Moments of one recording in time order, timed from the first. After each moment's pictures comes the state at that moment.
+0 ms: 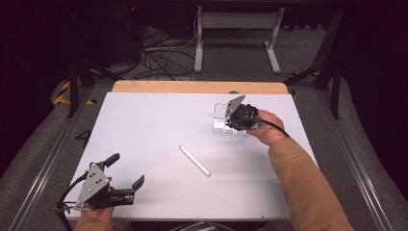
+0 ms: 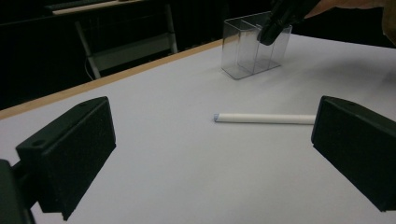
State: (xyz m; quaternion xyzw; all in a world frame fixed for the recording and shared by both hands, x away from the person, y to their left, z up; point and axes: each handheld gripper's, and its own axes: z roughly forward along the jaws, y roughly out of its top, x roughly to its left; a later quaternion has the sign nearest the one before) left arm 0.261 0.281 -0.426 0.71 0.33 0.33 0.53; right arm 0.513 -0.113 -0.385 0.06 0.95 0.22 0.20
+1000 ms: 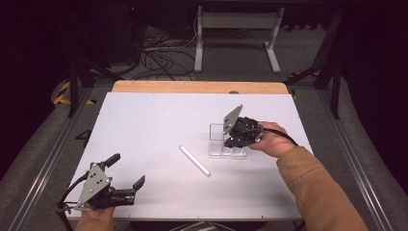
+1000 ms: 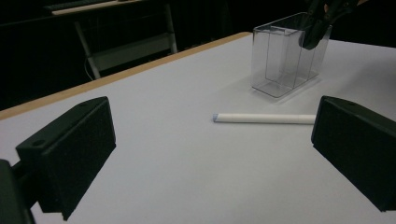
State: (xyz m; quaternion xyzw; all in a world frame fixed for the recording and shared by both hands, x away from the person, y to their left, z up) left arm 0.261 0.280 -0.425 0.71 0.33 0.33 0.53; right arm 0.456 -0.103 -0.368 -0.01 0.97 0.21 0.09
